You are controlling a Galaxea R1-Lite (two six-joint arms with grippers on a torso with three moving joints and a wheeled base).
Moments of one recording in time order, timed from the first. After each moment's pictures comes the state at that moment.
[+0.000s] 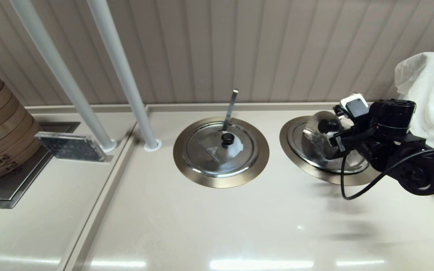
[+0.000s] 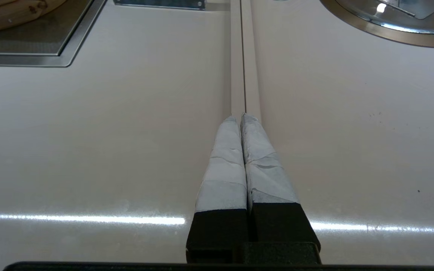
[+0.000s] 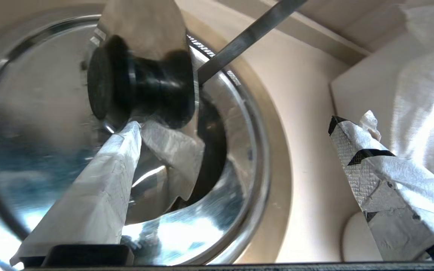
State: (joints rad) left arm 0.01 0.00 0.00 0.00 0.00 0.00; right arm 0.12 1.87 -0.94 -0.78 -0.46 -0.46
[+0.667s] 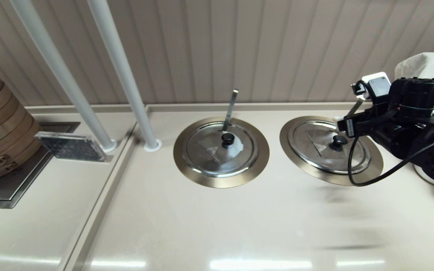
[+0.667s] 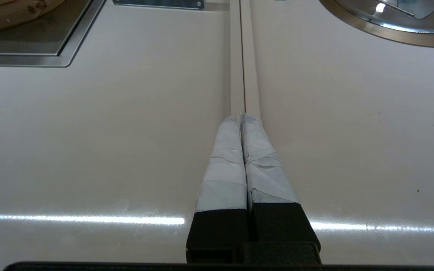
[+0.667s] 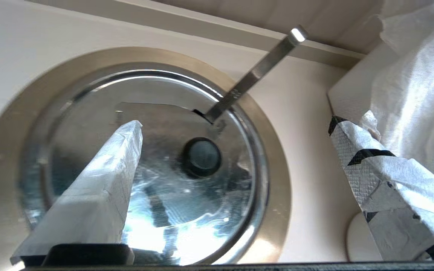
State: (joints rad) left arm 0.01 0.00 0.00 0.00 0.00 0.00; right arm 0.14 1.75 -1.01 -0.62 -0.43 -0.30
